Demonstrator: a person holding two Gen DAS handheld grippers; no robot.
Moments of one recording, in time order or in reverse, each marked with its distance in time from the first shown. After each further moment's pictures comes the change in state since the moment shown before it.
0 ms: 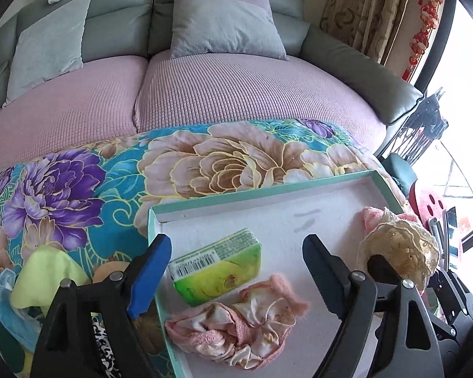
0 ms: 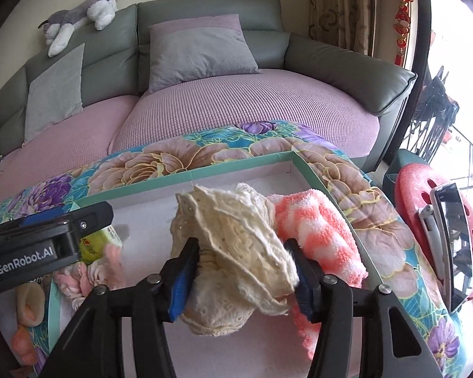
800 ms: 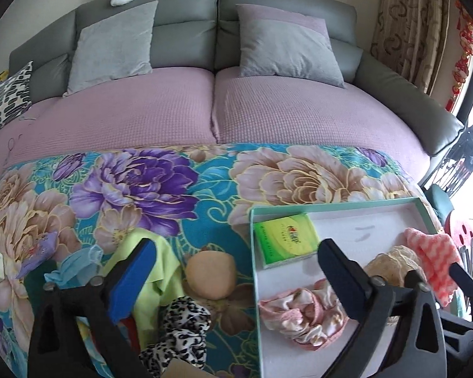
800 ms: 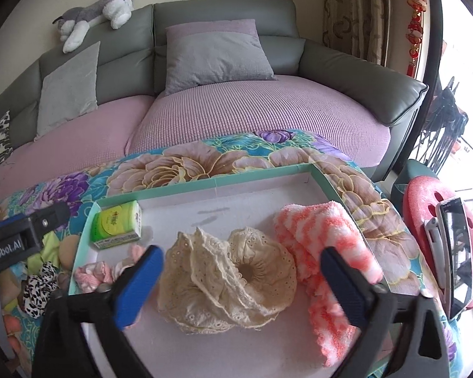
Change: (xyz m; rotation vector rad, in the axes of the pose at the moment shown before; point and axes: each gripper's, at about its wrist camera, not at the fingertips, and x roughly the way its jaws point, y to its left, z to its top) left arm -0.046 0.049 -0.013 -0.119 -0.094 0.226; right arm -0.014 0.012 0.006 -0.020 -0.021 0.046
